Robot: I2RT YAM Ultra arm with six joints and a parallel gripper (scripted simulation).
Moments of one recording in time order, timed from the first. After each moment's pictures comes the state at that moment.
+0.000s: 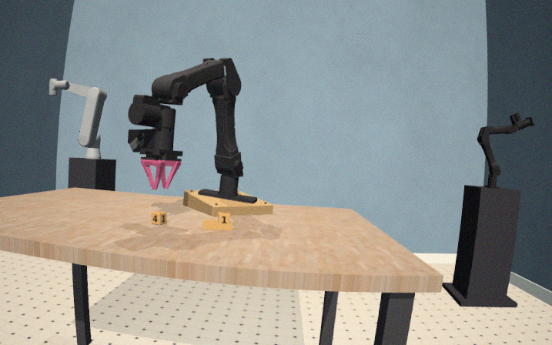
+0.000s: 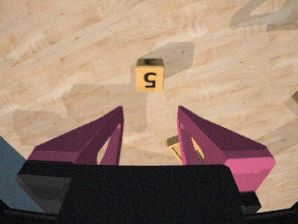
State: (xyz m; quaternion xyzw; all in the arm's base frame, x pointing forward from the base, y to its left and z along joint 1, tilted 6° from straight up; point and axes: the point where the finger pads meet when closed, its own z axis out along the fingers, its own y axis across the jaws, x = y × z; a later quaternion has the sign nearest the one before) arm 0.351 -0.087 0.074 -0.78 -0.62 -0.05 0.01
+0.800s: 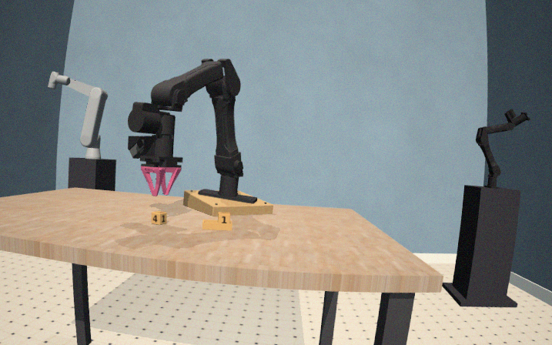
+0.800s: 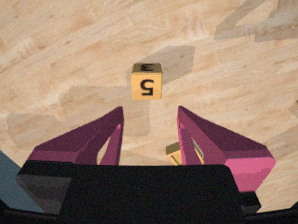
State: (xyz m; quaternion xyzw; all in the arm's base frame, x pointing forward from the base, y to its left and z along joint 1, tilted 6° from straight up) arm 0.349 -0.085 0.058 -0.78 -0.62 -0.05 0.01
